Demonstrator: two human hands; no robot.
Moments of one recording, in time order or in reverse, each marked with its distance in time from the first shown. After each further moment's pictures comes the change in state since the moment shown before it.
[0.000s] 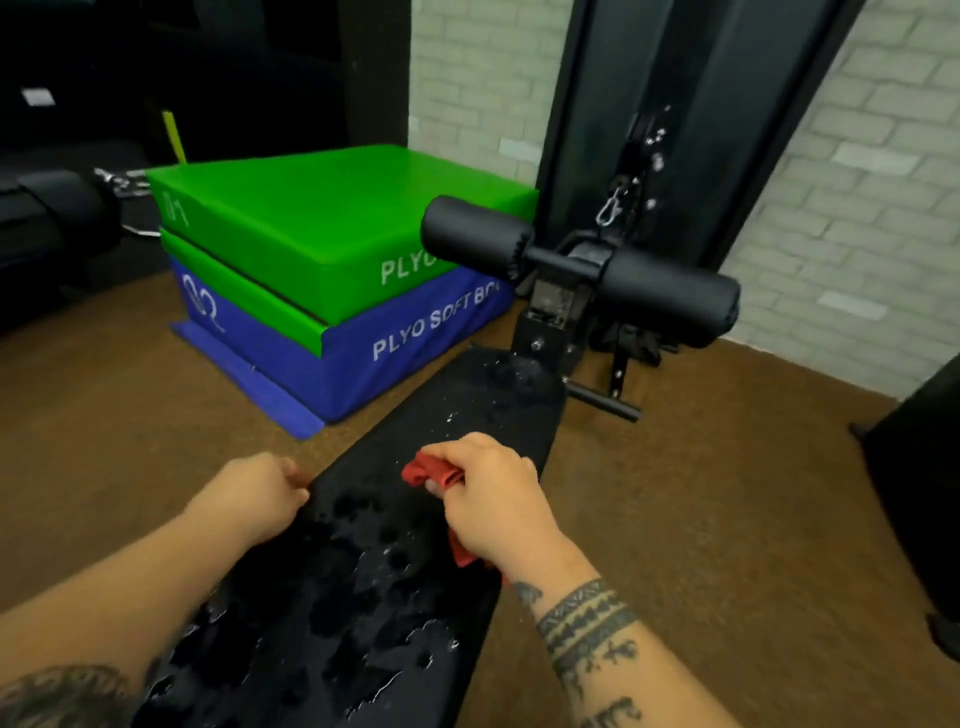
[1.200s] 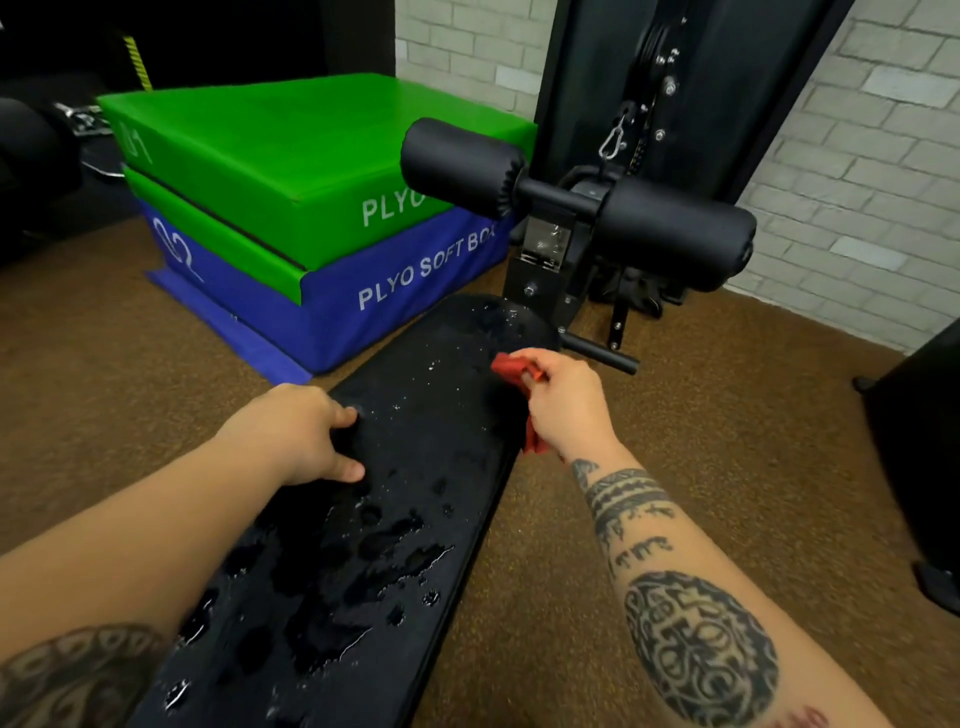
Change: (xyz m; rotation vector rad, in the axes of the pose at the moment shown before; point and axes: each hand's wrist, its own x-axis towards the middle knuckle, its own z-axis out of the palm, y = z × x) left_hand -0.004 0.063 0.005 0.320 -0.107 0.229; right_hand 0.040 0.102 -0.021 0.328 0.251 0.200
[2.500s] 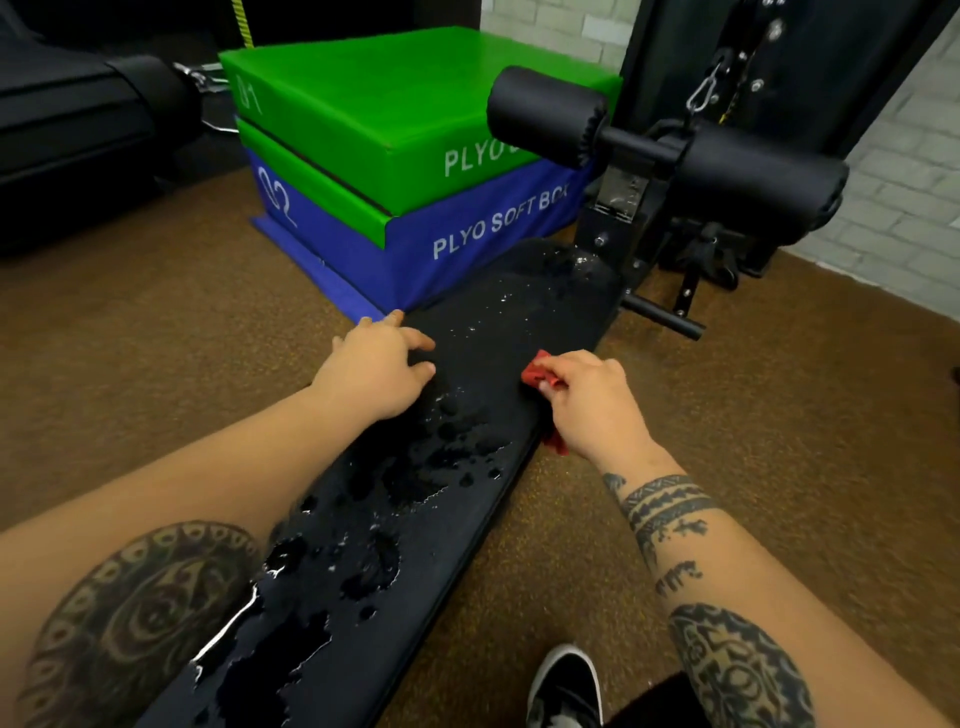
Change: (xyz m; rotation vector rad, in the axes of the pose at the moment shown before) left_hand -0.053 0.000 0.035 -0.266 0.280 -0.011; right_hand -0.082 0.000 0.022 -0.472 -0.188 -0.219
